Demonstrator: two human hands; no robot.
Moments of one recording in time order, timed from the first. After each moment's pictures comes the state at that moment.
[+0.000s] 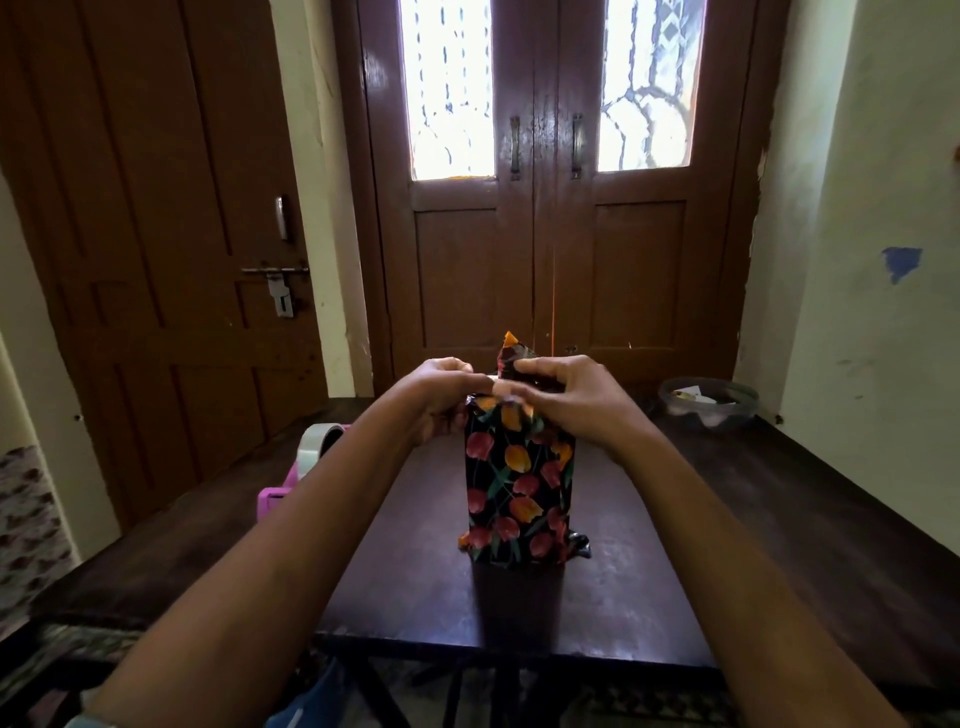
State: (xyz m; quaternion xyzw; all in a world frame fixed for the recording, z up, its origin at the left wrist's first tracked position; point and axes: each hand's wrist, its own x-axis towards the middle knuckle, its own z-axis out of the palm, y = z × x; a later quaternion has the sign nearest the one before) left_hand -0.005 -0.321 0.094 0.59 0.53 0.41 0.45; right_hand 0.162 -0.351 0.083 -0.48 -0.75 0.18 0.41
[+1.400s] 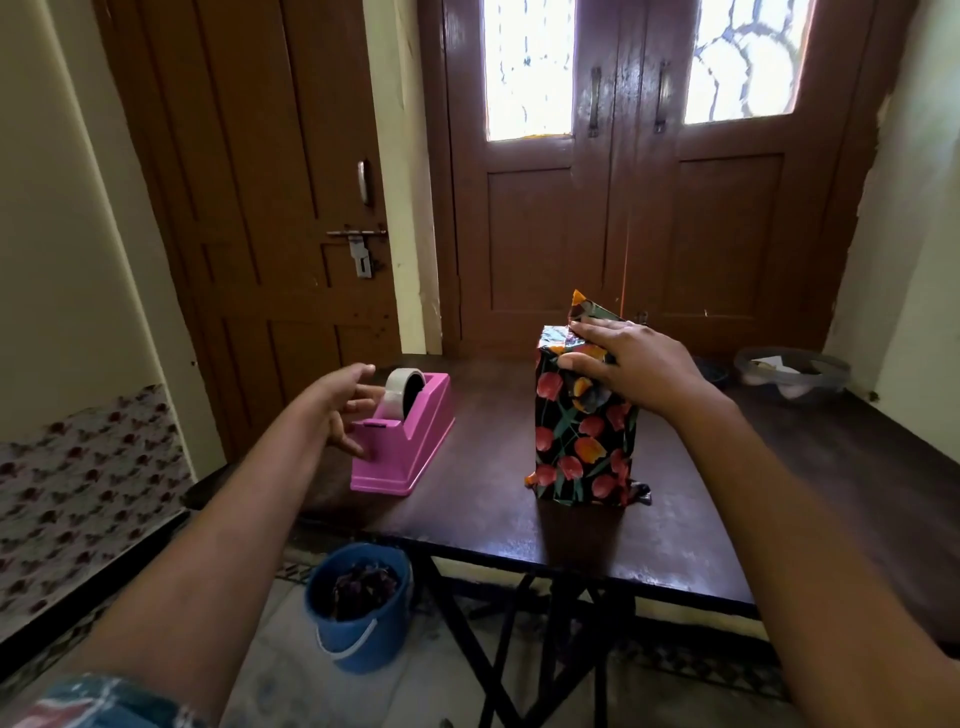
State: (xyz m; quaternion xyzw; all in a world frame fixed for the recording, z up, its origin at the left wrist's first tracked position) left_hand -0.151 -0.350 0.046 0.35 0.70 0.43 0.45; right_hand 0.151 -0.351 0.075 -0.55 -0.80 -0.08 0.24
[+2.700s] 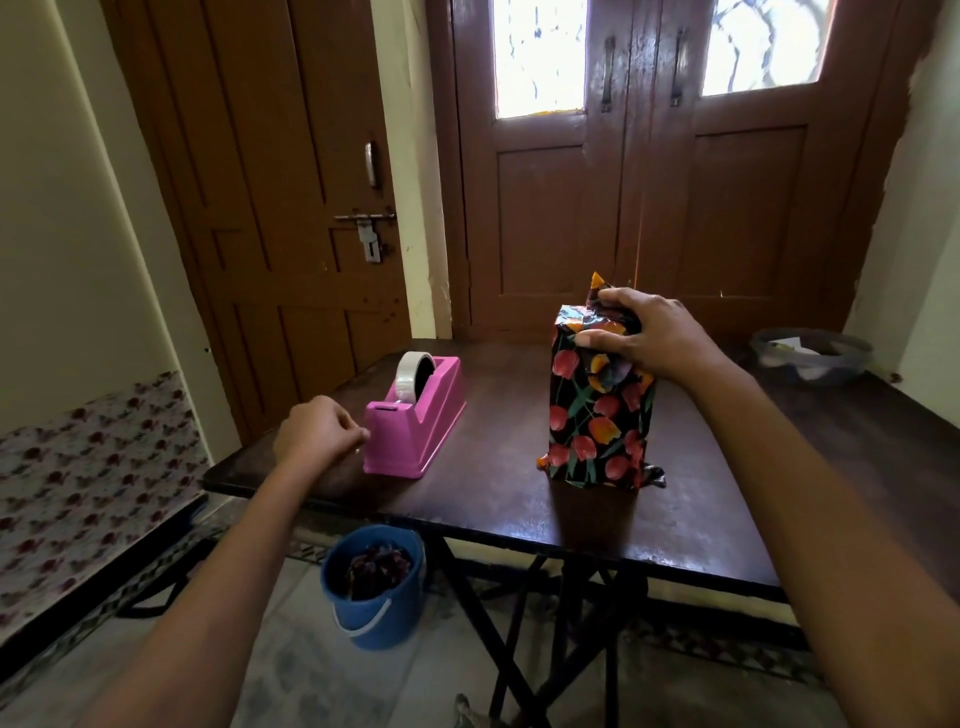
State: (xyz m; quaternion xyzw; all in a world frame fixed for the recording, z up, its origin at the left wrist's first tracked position) left_hand -0.173 -0.385 -0.001 0.53 0.81 0.25 0.04; right_hand 0.154 -0.345 0.077 -0.53 -0.78 0.06 0.33
